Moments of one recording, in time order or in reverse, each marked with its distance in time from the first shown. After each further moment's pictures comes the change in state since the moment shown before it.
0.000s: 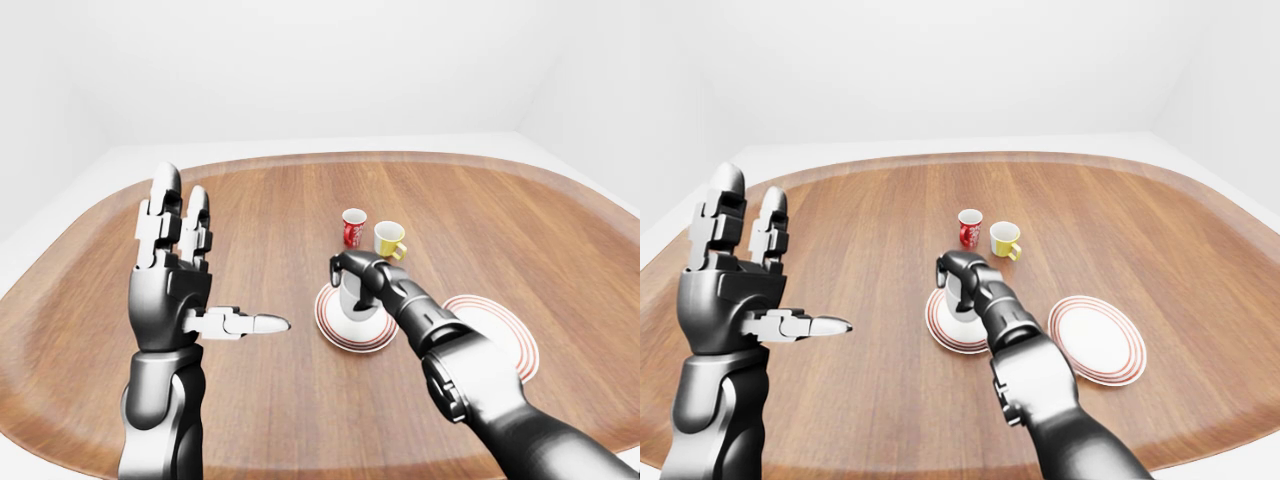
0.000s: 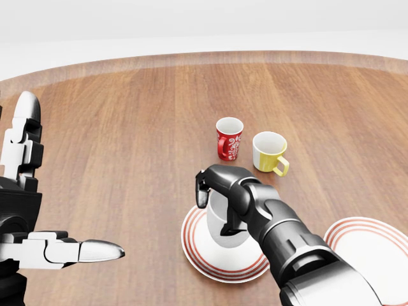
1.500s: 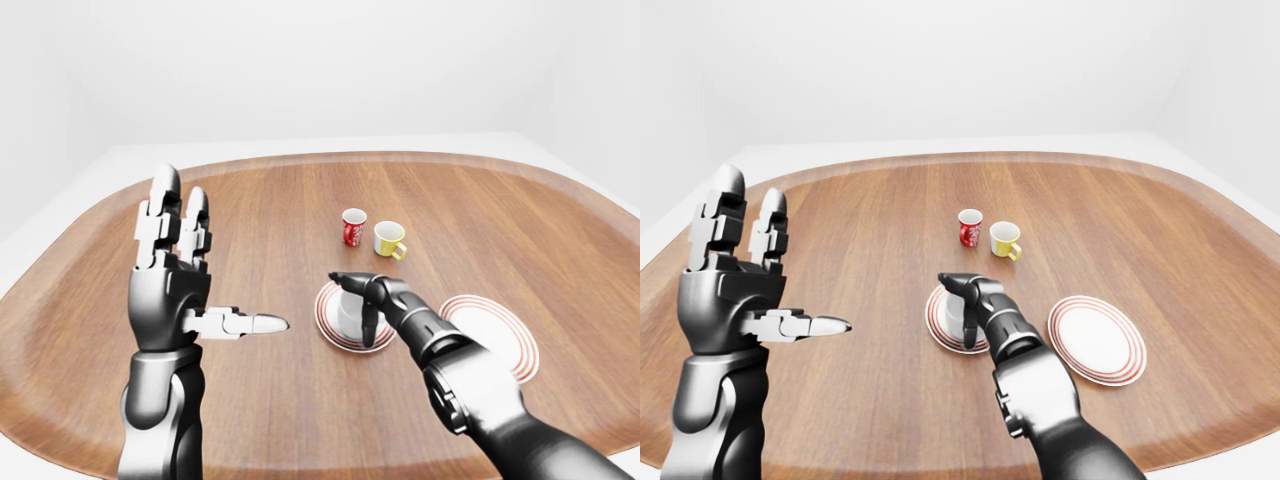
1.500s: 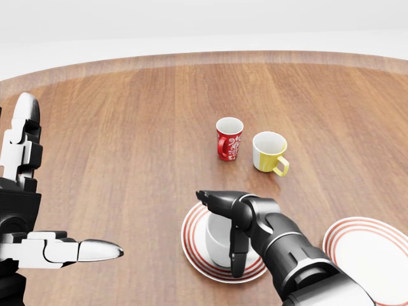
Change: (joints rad) left arm 0.001 0.001 0.006 0.006 -0.002 0.000 -0.001; right arm 0.072 0.001 0.023 -0.012 -0.060 0.000 0.172
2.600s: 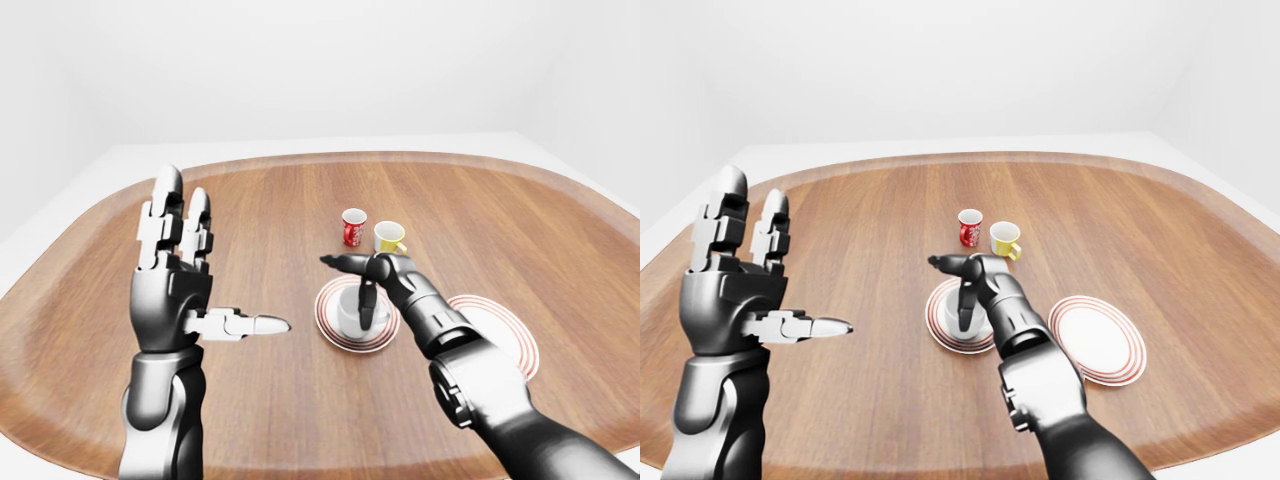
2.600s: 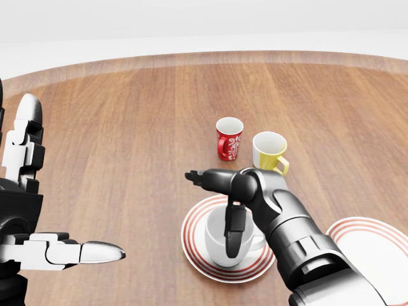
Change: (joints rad) left arm 0.006 -0.003 -0.008 -0.005 0.006 0.000 -0.003; right arm -0.023 -0.037 -0.007 -0.196 0.109 0.000 0.245
